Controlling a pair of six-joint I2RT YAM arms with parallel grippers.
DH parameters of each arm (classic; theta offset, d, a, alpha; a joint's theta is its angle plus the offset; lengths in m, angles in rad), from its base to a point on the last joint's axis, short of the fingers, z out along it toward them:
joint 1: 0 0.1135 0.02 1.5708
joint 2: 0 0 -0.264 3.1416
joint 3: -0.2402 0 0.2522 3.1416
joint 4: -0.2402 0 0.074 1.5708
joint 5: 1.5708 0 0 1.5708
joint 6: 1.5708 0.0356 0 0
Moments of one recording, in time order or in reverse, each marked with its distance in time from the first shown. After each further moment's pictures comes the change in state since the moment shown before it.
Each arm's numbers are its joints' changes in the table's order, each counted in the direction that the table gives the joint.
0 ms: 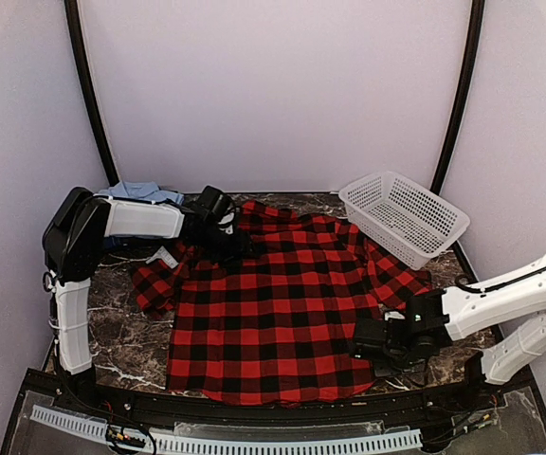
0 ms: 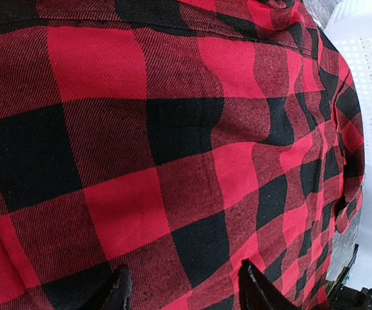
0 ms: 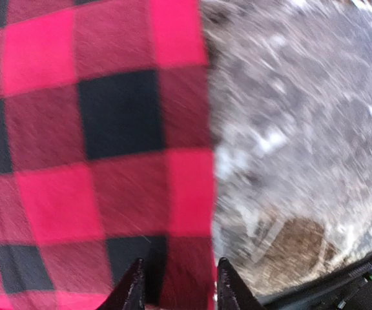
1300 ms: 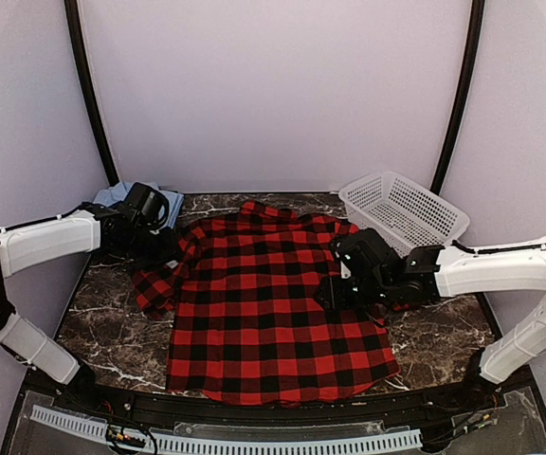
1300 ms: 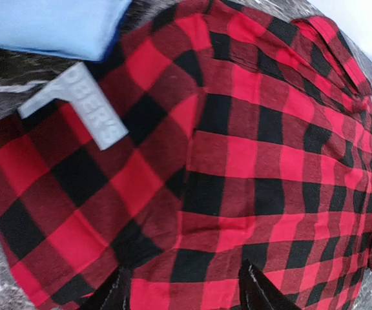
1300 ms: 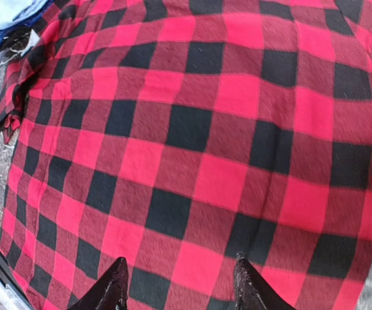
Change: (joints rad) left arm 0.098 0.583 0.391 -0.231 -0.366 -0.085; right arm -0.320 -0.026 -0.137 0.634 -0.147 -0.615
